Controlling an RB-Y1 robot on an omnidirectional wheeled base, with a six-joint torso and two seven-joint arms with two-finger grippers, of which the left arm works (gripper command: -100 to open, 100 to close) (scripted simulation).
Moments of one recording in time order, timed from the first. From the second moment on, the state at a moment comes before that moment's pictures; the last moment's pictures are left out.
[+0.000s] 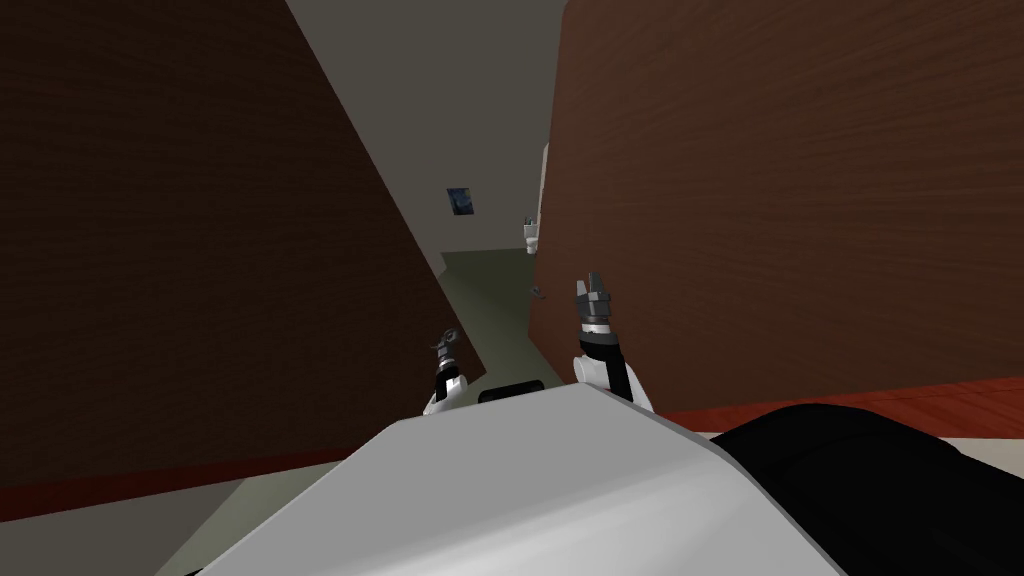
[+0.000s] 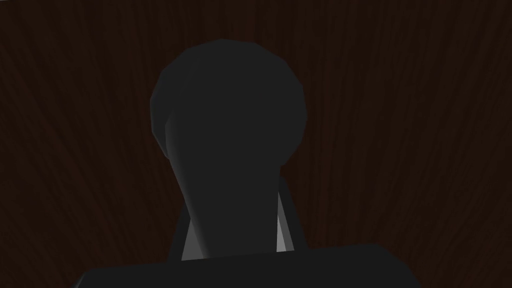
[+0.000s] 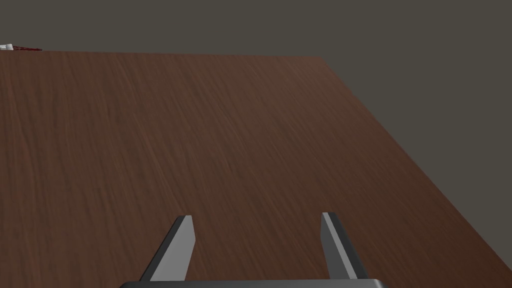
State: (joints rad) arm -0.13 -0.03 0.32 -0.69 0.17 -0.79 -0.22
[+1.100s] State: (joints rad) arm -0.18 0.03 0.37 -0.59 0.26 -0.86 -0.27
